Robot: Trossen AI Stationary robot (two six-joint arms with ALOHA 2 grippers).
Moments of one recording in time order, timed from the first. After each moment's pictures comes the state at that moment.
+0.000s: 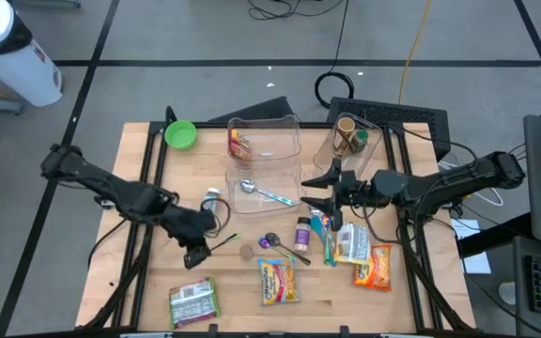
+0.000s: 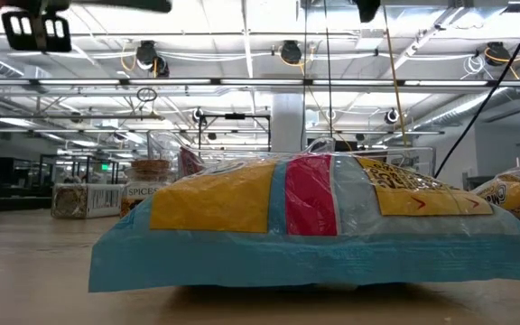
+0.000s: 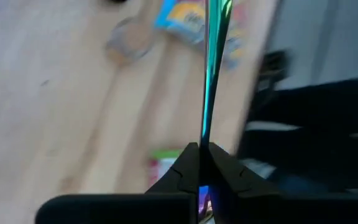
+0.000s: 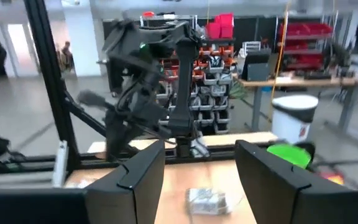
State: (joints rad) left arm -0.39 1.17 0.98 -0.70 0.20 -0.93; right arm 0.18 1.10 0.75 0.42 0.23 0.10
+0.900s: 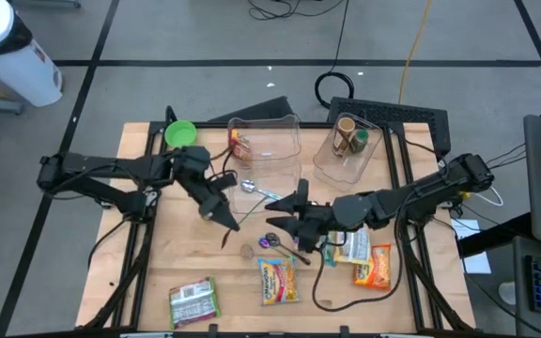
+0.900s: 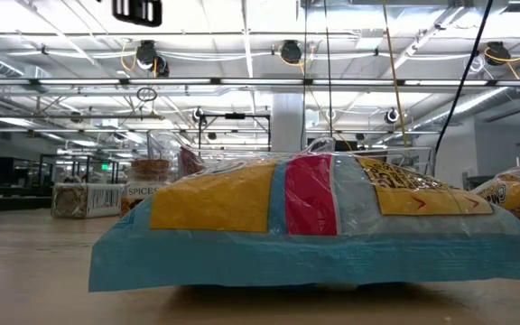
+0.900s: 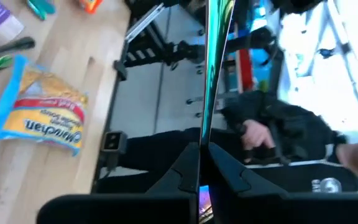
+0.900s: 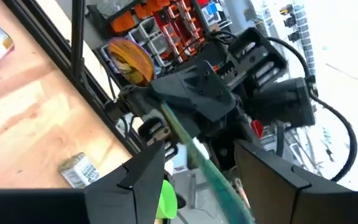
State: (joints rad) left arm 0.05 1.19 0.97 -0.09 0.81 -1.09; right arm 0.34 1.49 1.23 0.20 0.43 -0.99
